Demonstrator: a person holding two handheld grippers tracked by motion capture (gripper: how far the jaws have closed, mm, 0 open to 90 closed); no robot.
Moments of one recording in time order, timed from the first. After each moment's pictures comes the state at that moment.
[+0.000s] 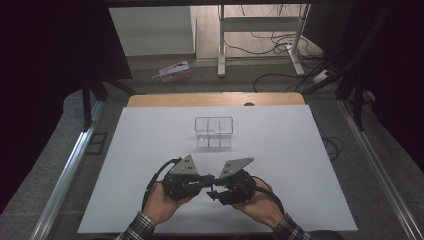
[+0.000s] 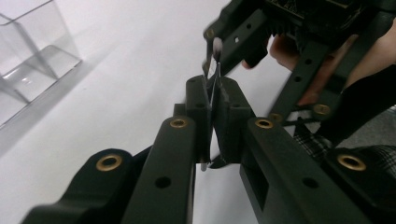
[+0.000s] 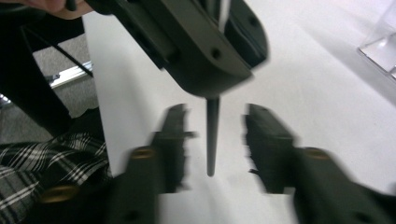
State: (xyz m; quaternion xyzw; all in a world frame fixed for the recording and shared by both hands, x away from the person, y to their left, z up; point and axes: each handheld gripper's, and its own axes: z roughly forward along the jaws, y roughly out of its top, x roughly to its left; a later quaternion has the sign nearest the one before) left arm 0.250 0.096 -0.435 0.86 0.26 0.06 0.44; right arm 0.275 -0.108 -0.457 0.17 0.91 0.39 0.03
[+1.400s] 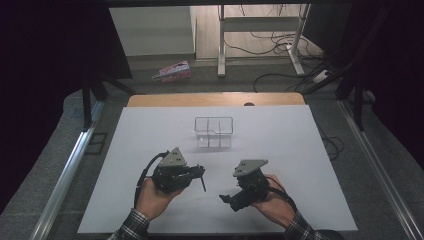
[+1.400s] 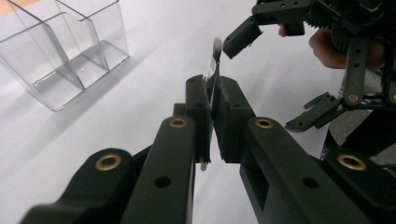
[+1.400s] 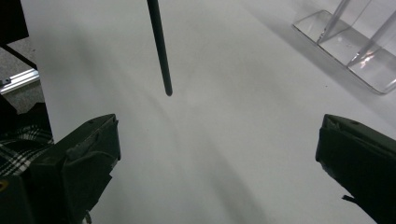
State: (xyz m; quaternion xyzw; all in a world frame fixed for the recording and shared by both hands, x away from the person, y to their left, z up) left arm 0.259 0.120 -0.430 0.84 0.30 0.09 0.44; right arm 0.279 -0.141 -0.465 0.21 0.90 0.37 0.09
